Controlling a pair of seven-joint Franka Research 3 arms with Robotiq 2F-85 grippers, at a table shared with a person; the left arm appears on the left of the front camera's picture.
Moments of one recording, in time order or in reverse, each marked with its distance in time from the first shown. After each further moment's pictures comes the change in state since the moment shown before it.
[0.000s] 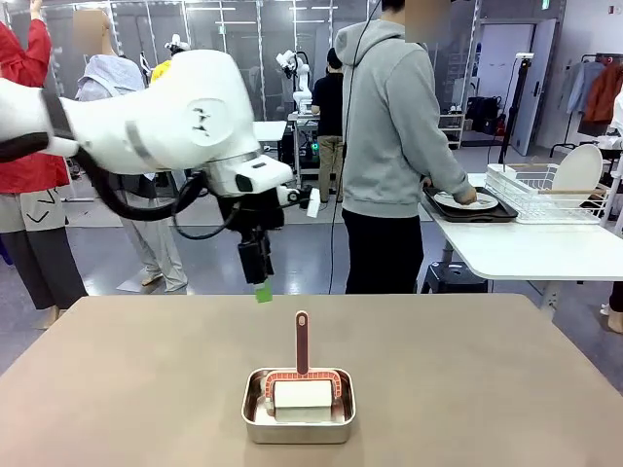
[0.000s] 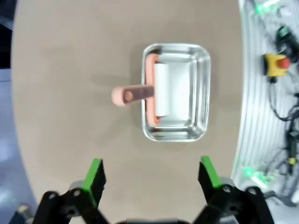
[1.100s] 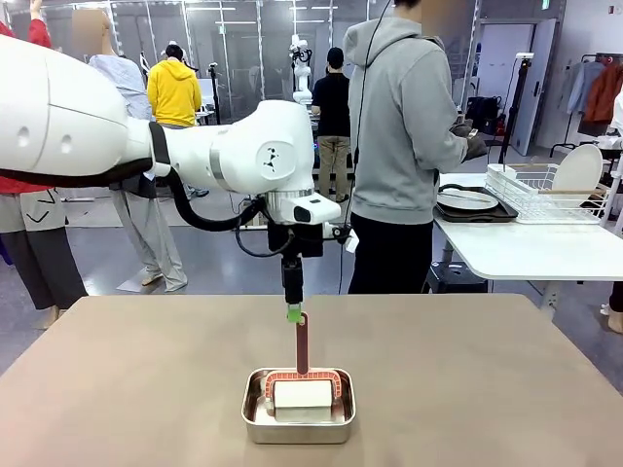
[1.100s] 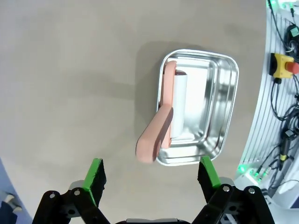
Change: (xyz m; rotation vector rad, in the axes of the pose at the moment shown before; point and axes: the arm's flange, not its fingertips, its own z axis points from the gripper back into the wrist) left arm 0.044 0.047 -0.081 -0.120 0.156 0.064; right arm 0.000 0.000 0.000 0.000 0.000 0.000
